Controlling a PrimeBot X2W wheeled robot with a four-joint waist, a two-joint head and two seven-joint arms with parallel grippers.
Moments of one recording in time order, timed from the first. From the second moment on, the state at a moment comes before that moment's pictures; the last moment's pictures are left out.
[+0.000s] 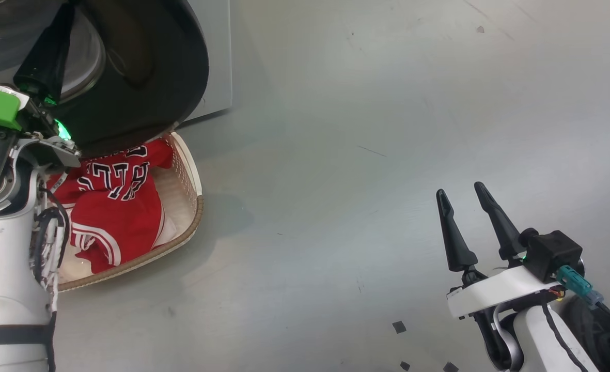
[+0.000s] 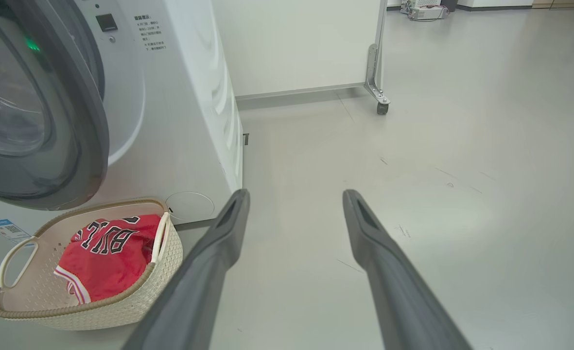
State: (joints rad) left arm -0.72 0.17 -0.04 0.34 -1.70 -0.12 0.34; right arm -0.11 -0.08 0.22 0.13 0.34 0.07 -0.24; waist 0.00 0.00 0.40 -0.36
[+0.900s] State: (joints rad) left arm -0.50 0.08 0.05 0.21 -1.74 -0.12 0.35; right arm -0.12 -0.08 0.15 0.15 0.34 0.07 -0.25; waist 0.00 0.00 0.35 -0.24
